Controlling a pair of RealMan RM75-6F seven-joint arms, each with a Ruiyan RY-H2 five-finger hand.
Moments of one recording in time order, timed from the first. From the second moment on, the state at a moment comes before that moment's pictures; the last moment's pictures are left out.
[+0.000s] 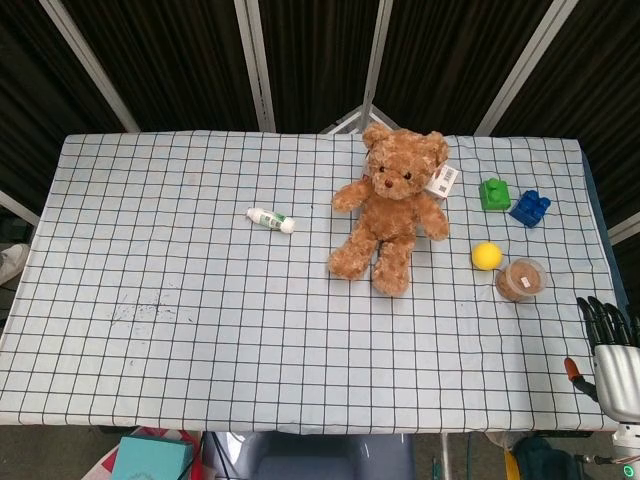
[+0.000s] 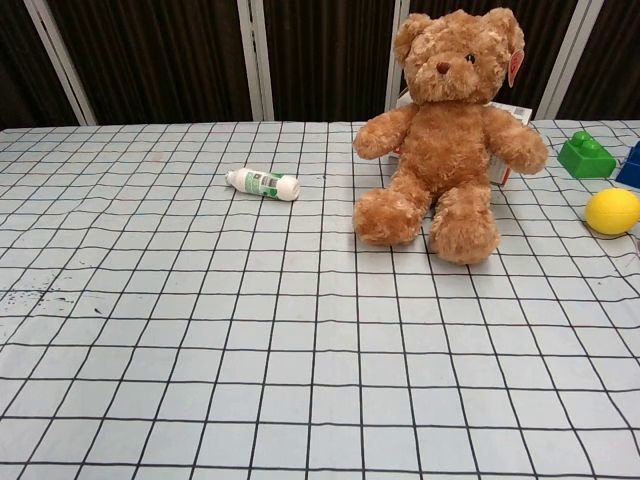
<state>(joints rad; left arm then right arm) -0.01 -0.81 -0.08 -1.78 1.34 1.47 -0.13 0.00 -1.11 0.06 -1.61 -1.49 1.54 -0.18</state>
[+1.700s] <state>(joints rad) -0.03 -0.83 -0.10 -1.79 1.29 1.45 -0.08 0.38 -1.20 0.35 -1.60 -1.03 0.98 0.45</state>
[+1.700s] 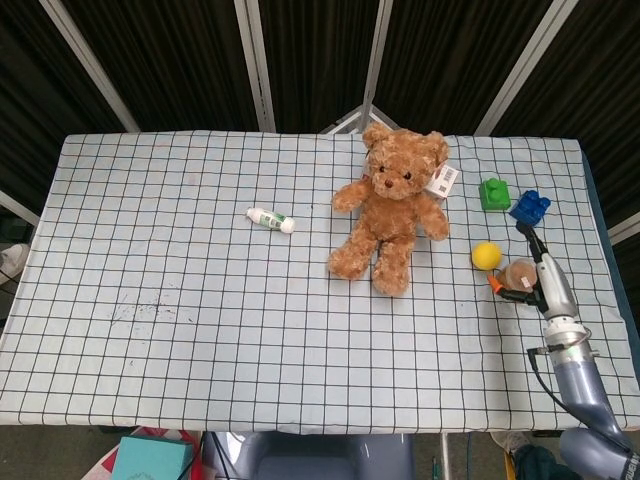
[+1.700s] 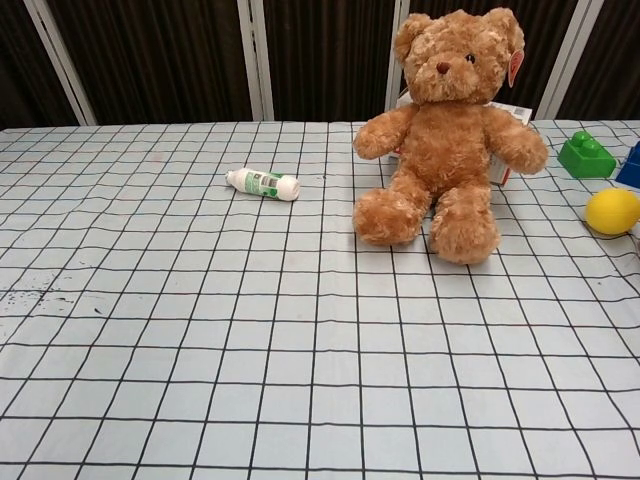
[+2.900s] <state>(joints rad) -0.05 -0.82 -0.11 -1.76 1.24 1.40 -0.12 0.79 -1.57 0.46 -1.24 -0.40 0.93 -0.09</state>
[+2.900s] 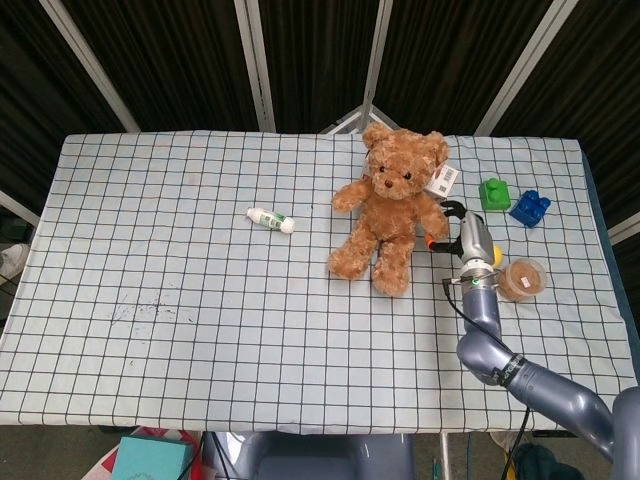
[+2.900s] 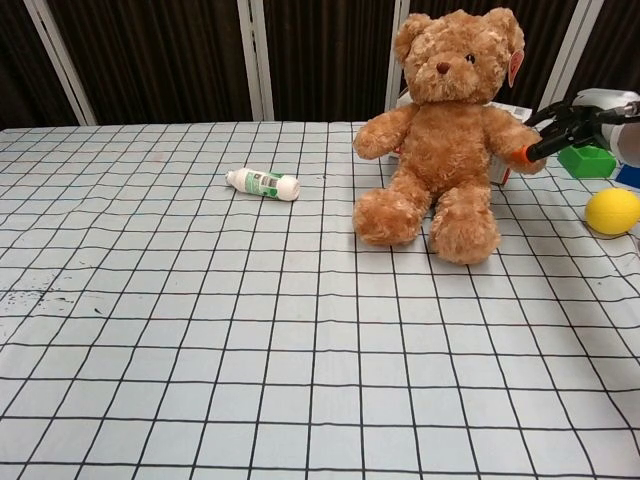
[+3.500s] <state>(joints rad) -0.05 -0.82 -0.11 -1.76 1.24 1.39 -0.11 0.82 -1.63 0.49 -1.18 -0.35 0.95 -0.17</state>
